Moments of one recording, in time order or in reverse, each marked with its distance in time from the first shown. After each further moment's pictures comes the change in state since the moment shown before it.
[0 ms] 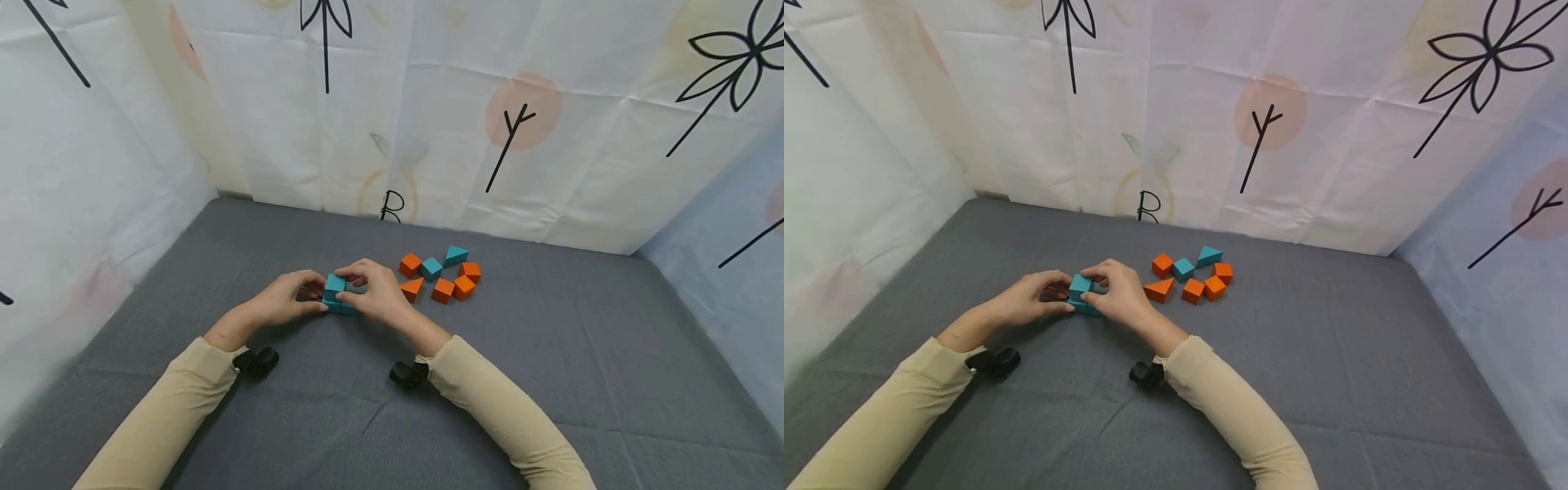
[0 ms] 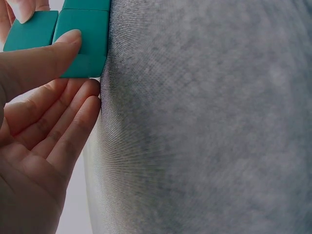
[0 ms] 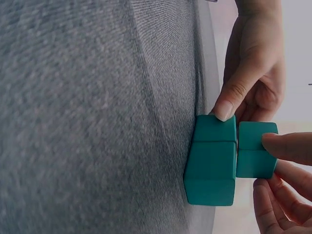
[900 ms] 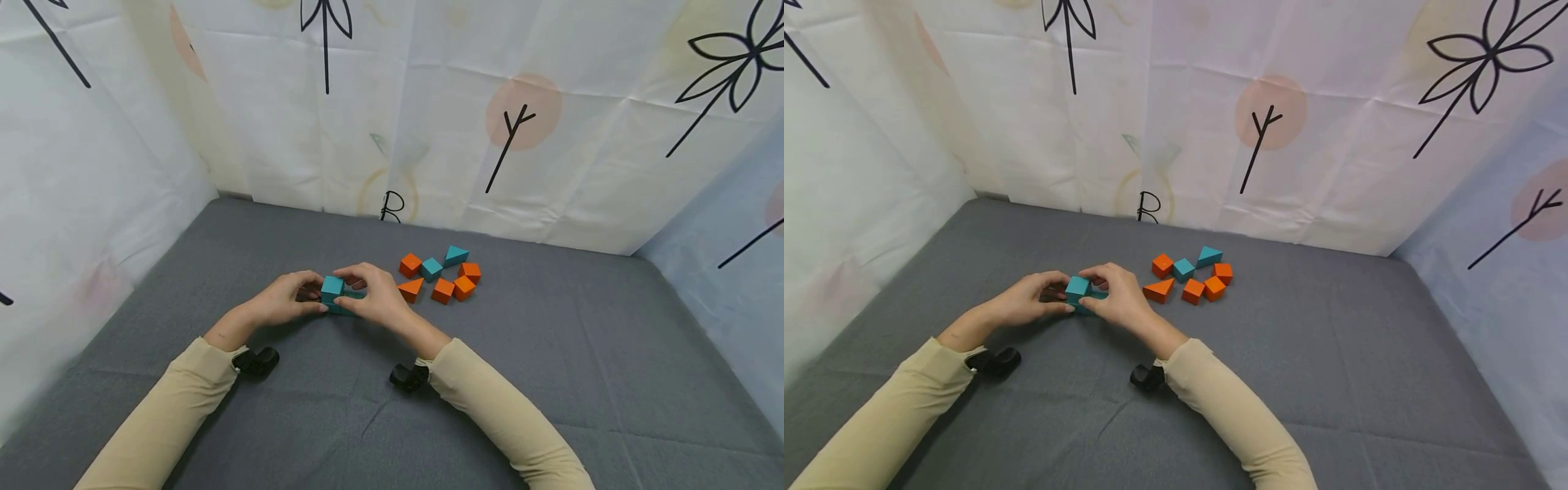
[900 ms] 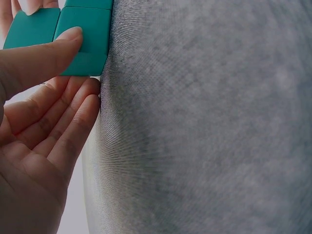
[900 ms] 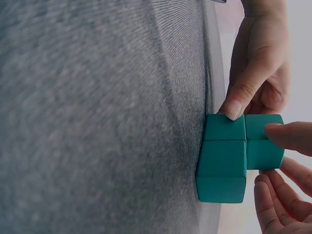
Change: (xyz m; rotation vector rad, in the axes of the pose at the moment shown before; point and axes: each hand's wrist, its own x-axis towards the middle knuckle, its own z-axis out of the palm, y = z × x) left_hand 0.000 -0.001 -0.001 -0.053 -0.016 -0.009; right_hand -0.002 0.004 0.005 0.016 -0.016 0.001
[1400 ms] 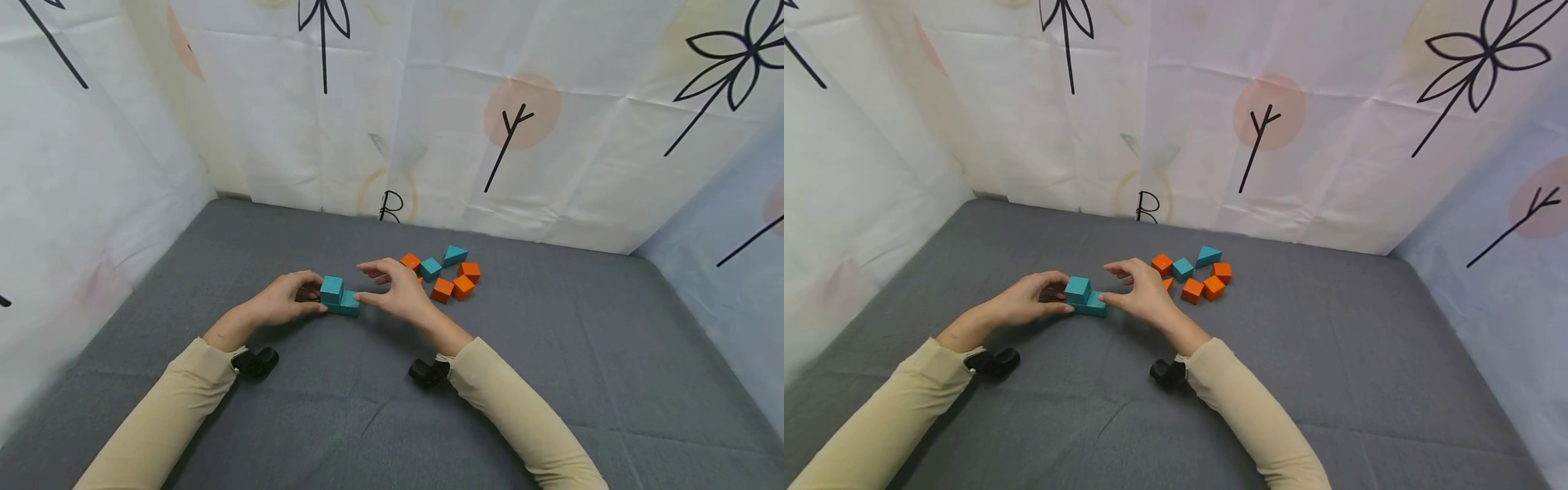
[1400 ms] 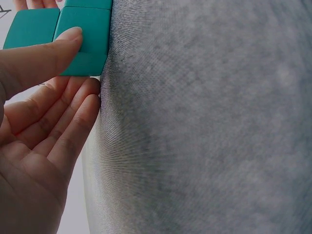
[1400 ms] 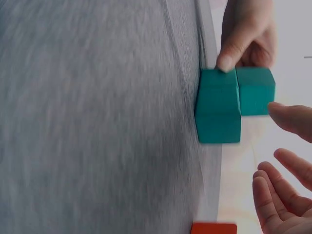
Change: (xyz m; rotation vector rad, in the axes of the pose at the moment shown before) left_hand 0.000 0.002 0.000 0.023 0.003 -0.025; right_hand -0.011 0.020 -0.022 0.015 0.042 0.084
